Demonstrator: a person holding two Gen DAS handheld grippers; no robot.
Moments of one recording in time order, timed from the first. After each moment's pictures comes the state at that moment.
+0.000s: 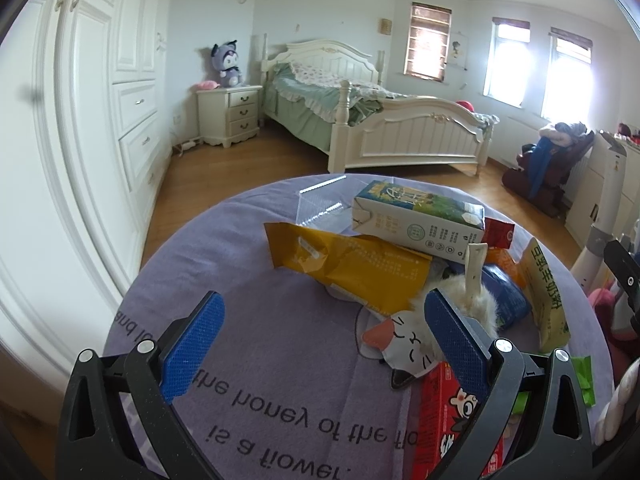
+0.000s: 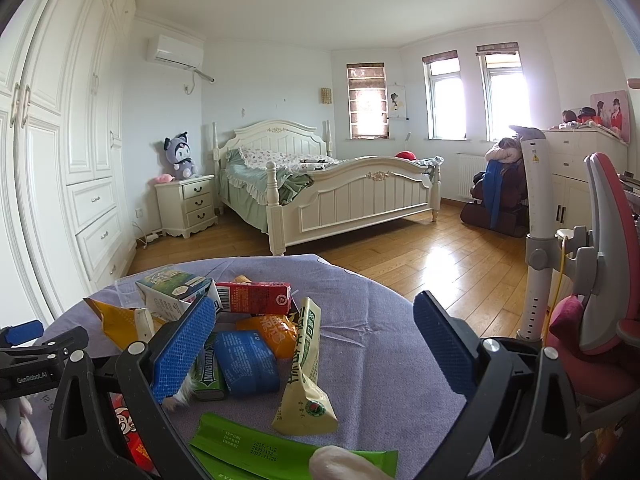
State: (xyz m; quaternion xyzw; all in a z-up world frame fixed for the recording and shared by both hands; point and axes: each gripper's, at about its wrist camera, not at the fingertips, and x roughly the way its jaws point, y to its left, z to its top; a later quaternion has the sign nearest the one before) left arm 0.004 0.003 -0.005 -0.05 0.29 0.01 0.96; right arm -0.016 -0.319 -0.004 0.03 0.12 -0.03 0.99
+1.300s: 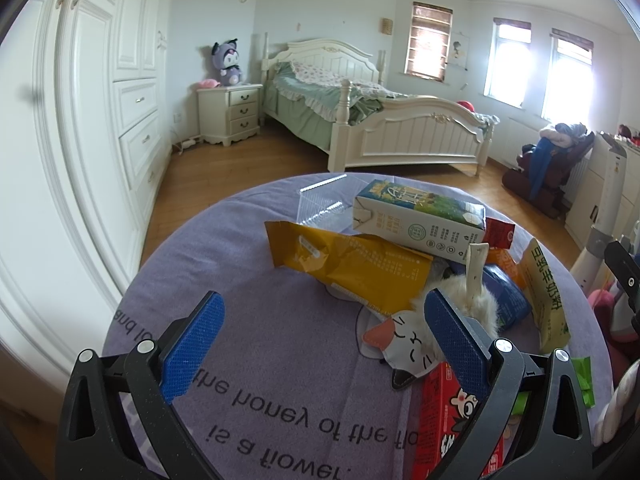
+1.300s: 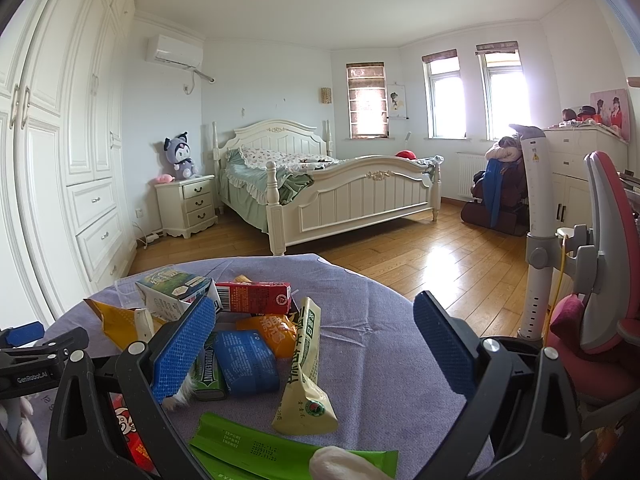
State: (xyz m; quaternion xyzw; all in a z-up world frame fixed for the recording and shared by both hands) left arm 0.004 0.004 -0.004 -0.05 0.28 0.01 0.96; right arm -0.016 -0.319 -0.004 0.03 0.13 -0.02 0.99
